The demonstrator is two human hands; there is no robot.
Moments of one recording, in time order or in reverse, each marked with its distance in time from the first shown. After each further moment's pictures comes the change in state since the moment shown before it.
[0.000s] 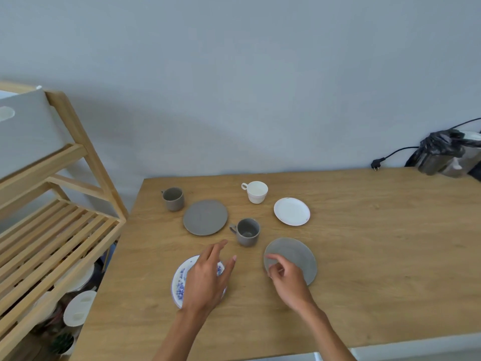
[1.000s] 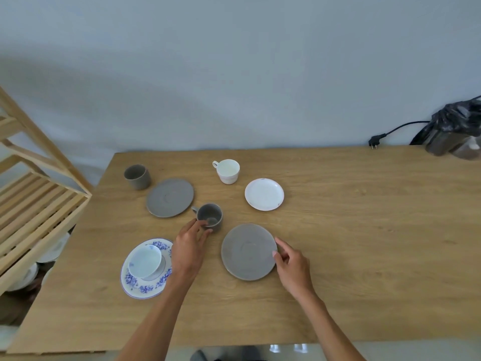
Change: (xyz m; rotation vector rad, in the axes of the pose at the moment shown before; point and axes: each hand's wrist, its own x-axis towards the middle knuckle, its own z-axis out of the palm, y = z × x) left_hand 0.053 0.030 0.099 0.053 0.134 -0.148; right_hand 0.054 0.114 -0.081 -0.095 0.106 -0.005
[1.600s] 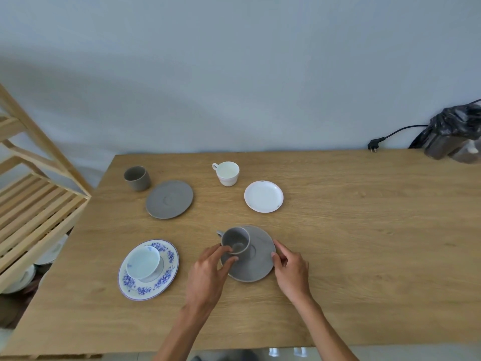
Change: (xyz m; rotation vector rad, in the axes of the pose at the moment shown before) left_hand -0.062 0.034 0.010 -0.038 -0.096 0.101; right_hand -0.004 -0.002 0.004 -0.038 0.049 -0.055
